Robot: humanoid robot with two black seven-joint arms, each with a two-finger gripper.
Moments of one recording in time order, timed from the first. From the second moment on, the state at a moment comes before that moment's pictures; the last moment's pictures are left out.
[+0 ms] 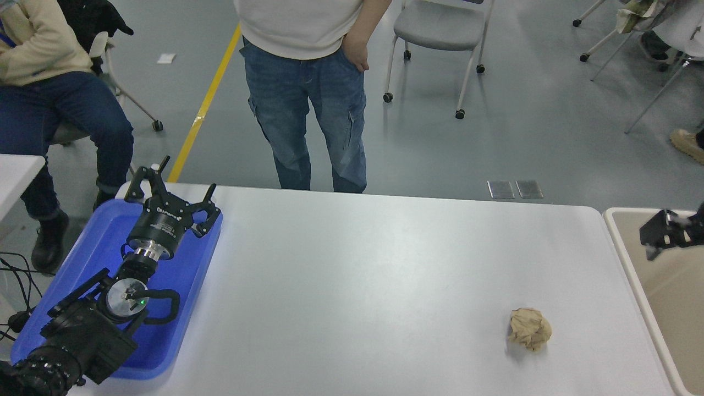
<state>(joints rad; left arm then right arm) -0.59 0.22 -0.90 -0.44 -0.08 -0.64 -0.32 2.09 -0.53 -1.43 1.29 -0.30 0.75 -0.10</state>
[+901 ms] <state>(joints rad) -0.59 0.22 -0.90 -0.44 -0.08 -0.64 -0.32 2.16 -0.41 -1.25 1.30 -0.27 0.78 -0.10</state>
